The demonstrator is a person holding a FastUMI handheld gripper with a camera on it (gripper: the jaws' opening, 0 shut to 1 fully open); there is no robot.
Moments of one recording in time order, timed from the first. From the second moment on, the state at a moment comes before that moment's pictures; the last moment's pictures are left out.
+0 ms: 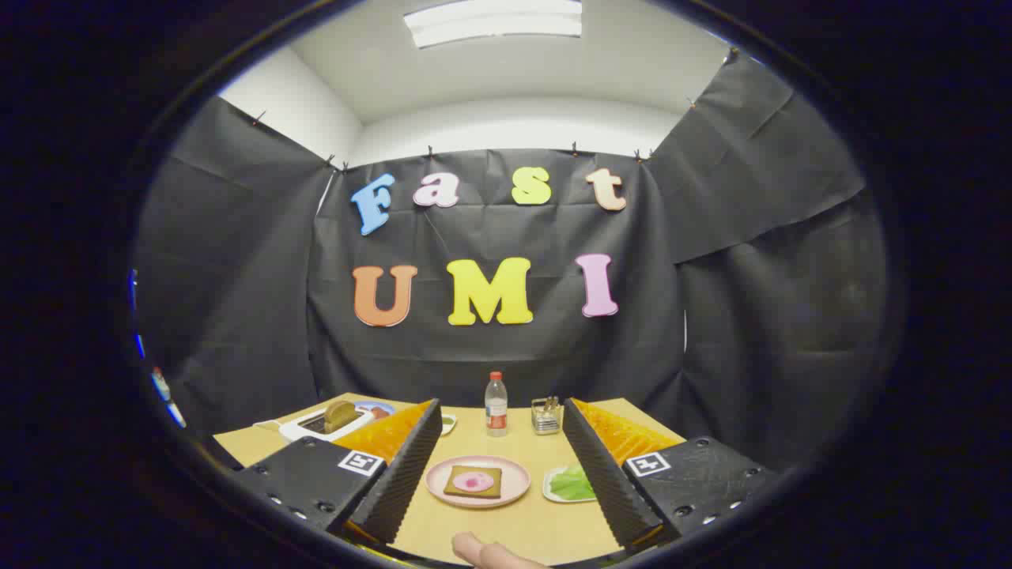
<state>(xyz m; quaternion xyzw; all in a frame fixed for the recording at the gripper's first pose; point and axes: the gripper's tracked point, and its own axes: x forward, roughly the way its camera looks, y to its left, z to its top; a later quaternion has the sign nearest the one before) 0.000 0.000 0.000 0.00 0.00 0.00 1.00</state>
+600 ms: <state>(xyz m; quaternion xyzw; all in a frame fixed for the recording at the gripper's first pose) 0.004 -0.013 -0.013 0.02 0.01 0.00 1.00</state>
